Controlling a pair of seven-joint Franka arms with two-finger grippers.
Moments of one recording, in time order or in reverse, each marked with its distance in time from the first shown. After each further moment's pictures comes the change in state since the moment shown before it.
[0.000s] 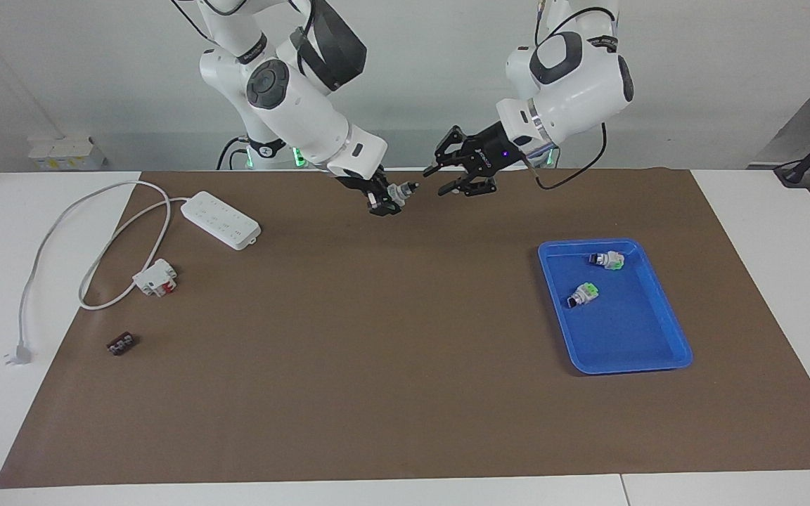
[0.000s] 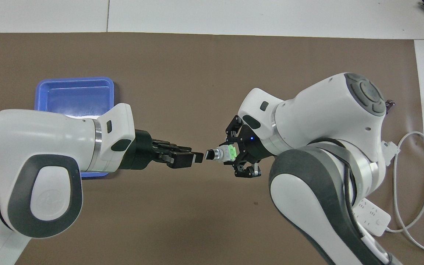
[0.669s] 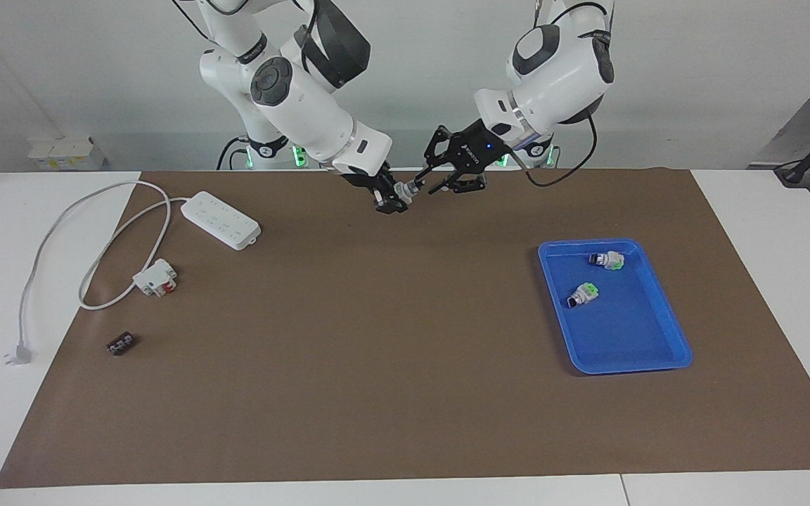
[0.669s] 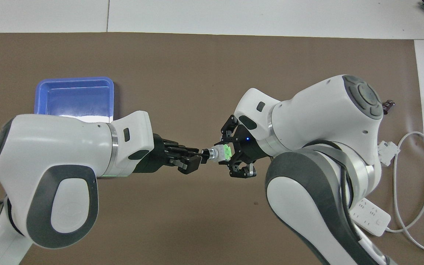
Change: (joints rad) left arm -0.041 0.000 -0.009 0.016 0.112 0.050 0.001; right arm 0.010 -0.001 0.003 0.000 0.016 0.028 0.002
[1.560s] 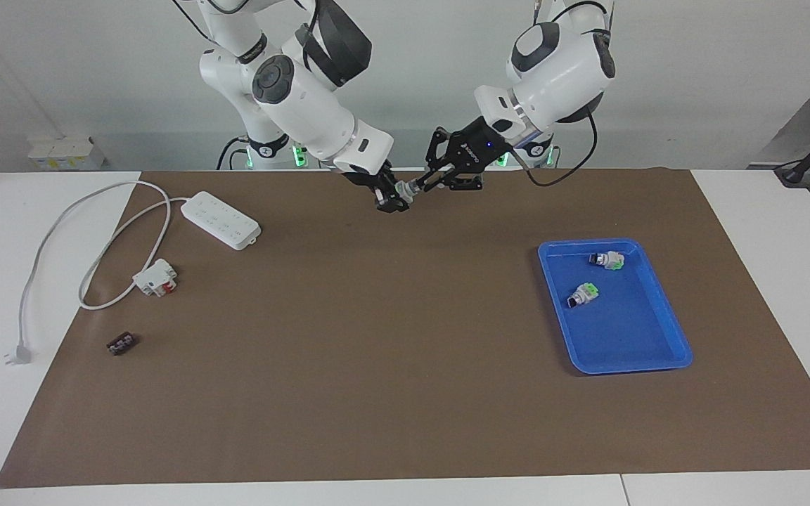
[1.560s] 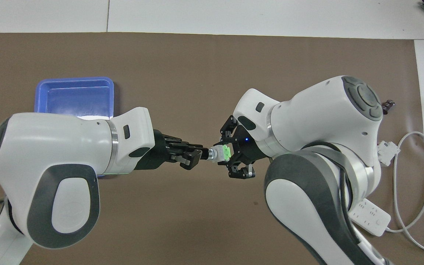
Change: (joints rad) left arm -0.008 0.008 -0.001 0.020 0.000 0.026 0.000; right arm 0.004 -0.006 0.000 0.000 0.000 0.002 0.013
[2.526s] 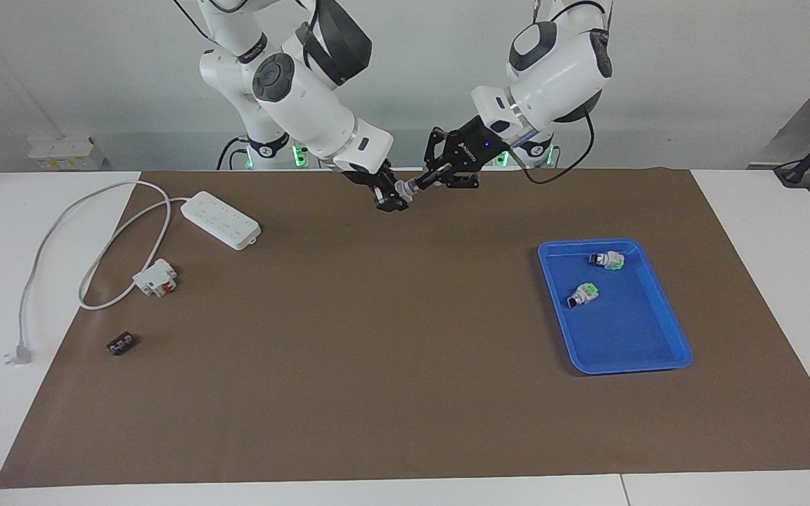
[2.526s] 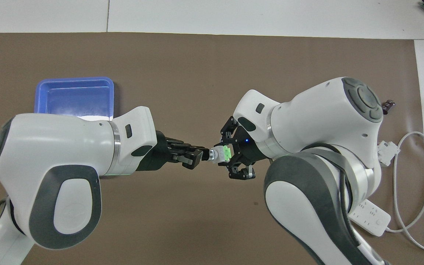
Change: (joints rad) left arm -0.002 0.000 -0.001 0.000 0.000 -0.002 -0.100; right arm 0.000 -0.006 -0.001 -0.006 0.000 0.000 0.003
